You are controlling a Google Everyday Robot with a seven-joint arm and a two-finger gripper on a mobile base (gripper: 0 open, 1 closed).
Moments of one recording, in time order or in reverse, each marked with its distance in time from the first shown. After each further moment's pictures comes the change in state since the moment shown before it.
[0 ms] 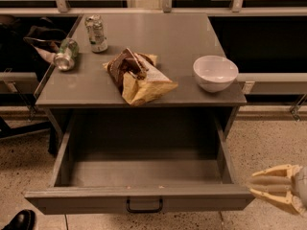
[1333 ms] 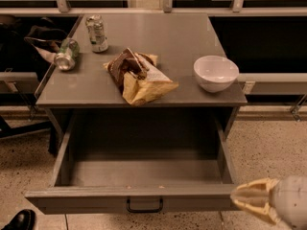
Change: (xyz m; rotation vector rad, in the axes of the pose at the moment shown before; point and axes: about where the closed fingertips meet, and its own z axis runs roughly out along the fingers) arm 0.034 0.016 0.048 -0.035 0.017 0.051
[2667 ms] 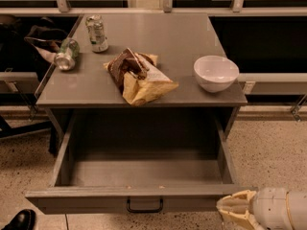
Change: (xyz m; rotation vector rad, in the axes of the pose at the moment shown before) arm 0.047 0.008 0.063 -0.079 -0.023 0.129
